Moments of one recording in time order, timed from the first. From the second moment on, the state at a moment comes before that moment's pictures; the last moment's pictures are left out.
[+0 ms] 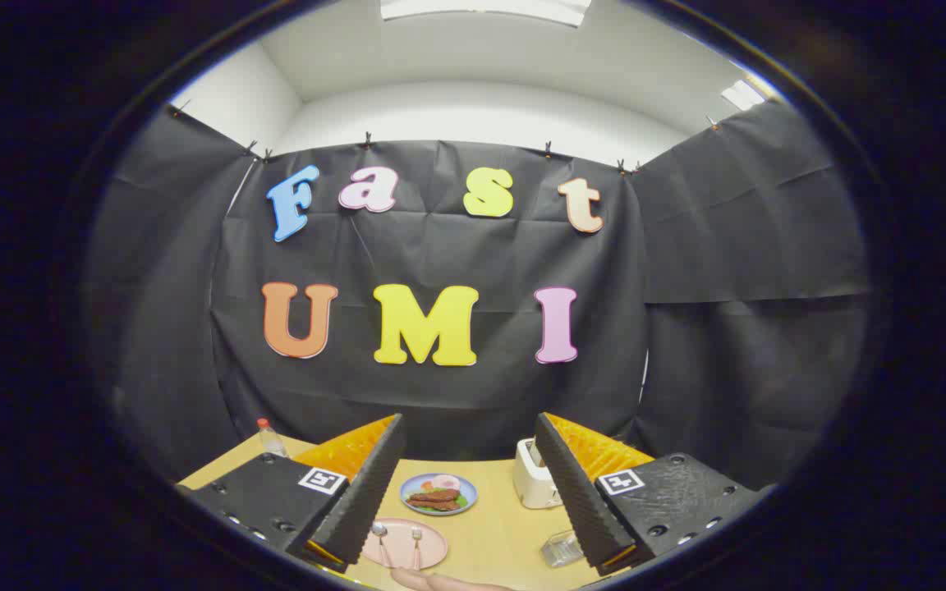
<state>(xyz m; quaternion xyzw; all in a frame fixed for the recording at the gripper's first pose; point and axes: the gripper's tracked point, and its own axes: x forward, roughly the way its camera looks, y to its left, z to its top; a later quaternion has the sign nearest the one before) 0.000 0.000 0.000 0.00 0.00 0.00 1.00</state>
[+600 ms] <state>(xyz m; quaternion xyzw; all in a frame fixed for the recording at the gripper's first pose) 0.034 -0.018 -0.020 0.00 0.04 0.02 1.00</state>
